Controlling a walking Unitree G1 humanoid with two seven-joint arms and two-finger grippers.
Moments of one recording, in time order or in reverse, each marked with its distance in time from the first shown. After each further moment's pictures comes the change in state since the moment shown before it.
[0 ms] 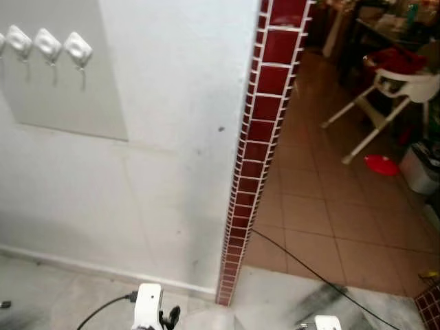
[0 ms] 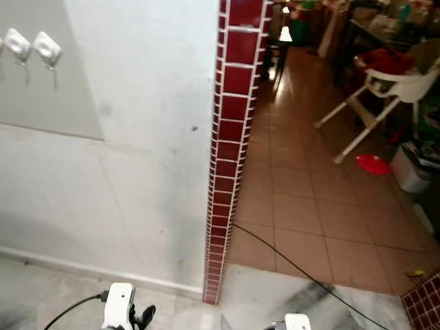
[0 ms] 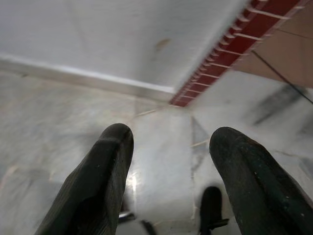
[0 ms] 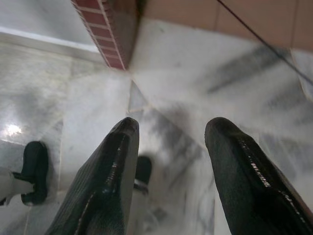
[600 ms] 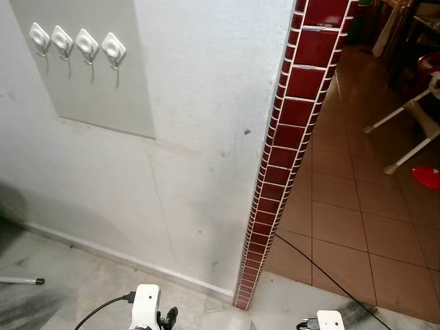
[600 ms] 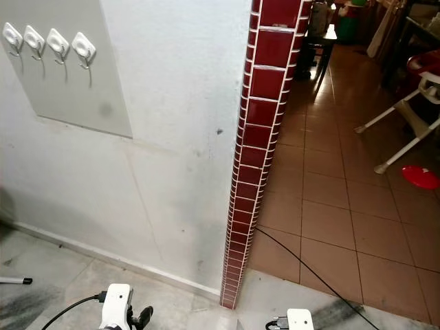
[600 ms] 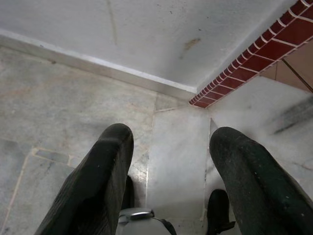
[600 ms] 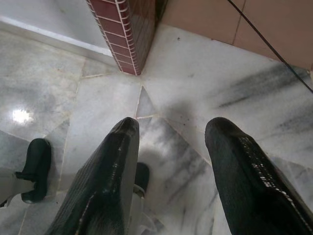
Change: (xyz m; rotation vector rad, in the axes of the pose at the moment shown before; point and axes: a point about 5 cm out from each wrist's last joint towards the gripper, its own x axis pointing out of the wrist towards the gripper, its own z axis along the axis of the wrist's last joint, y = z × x) left arm -0.001 0.003 -0.001 0.004 0.011 0.006; right arm -0.002 -0.003 -0.004 -0.003 0.008 -0.013
